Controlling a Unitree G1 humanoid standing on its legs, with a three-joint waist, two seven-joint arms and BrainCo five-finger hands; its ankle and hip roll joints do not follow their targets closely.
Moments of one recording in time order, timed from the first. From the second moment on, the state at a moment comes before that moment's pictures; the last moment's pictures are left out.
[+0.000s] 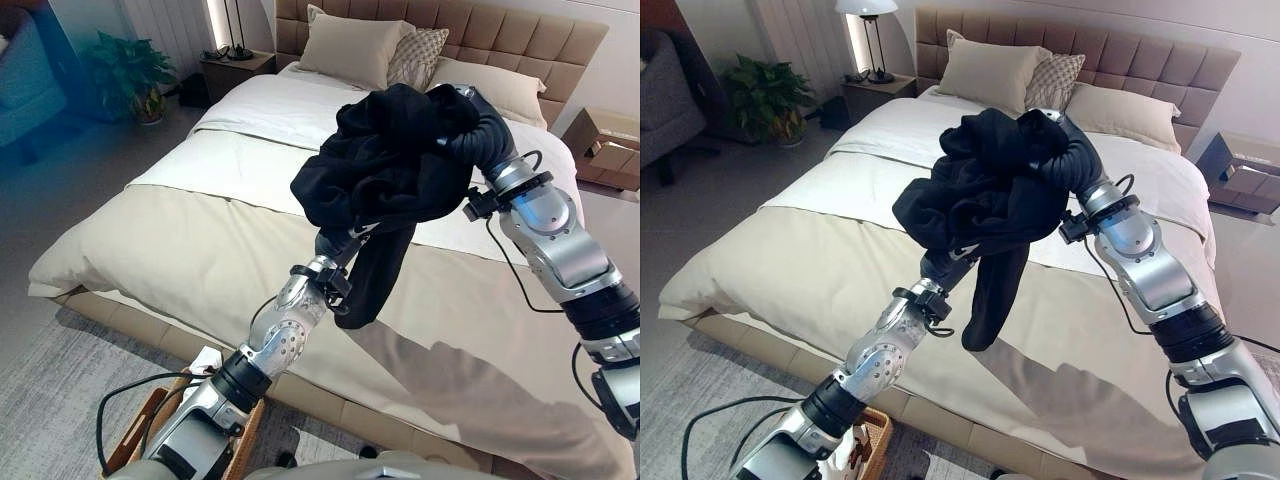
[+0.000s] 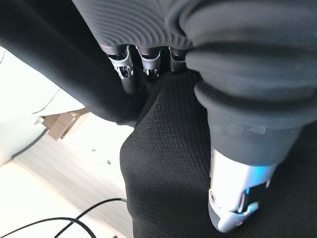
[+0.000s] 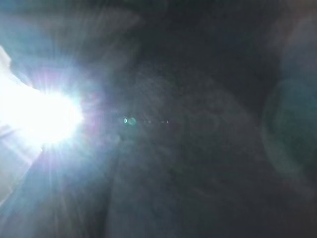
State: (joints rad) left arm -0.42 0.19 -0.56 0.06 -1.03 -0.10 0.07; right arm -0.67 -0.86 0.34 -0.01 0.46 -0.12 0.02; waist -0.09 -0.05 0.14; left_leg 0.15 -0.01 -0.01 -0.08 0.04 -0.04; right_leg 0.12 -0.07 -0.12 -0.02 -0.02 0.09
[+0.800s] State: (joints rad) left arm -0.42 0.21 -0.56 0.06 -0.99 -0.10 0.03; right arm -0.66 -1.00 0.44 -0.08 0.61 -0.11 0.21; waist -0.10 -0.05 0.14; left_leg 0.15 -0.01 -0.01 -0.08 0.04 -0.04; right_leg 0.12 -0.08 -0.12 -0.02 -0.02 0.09
